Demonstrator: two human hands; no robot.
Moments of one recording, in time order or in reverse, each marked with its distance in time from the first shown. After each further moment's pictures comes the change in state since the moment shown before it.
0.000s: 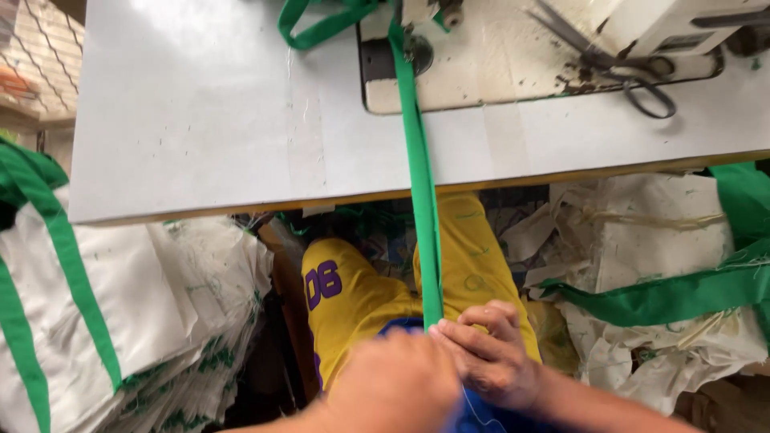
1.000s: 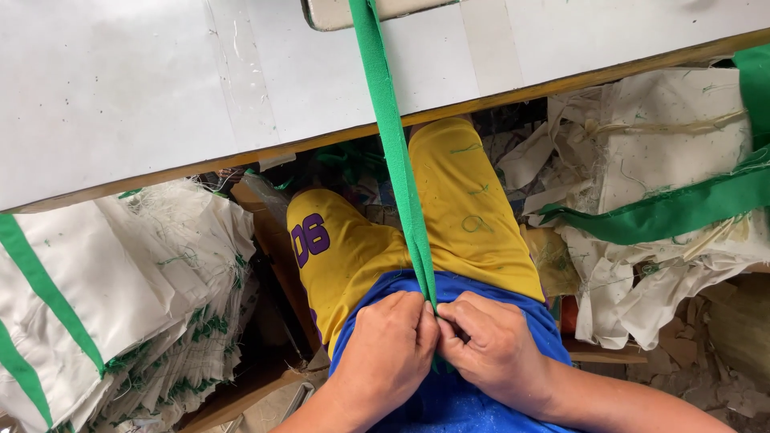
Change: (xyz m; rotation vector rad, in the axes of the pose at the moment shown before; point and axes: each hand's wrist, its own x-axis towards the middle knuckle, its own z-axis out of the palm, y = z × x) left_hand -0.030 0.013 0.038 -0.831 -0.371 -0.516; right_hand -0.013 -0.054 -0.007 0.300 -0.125 0.639
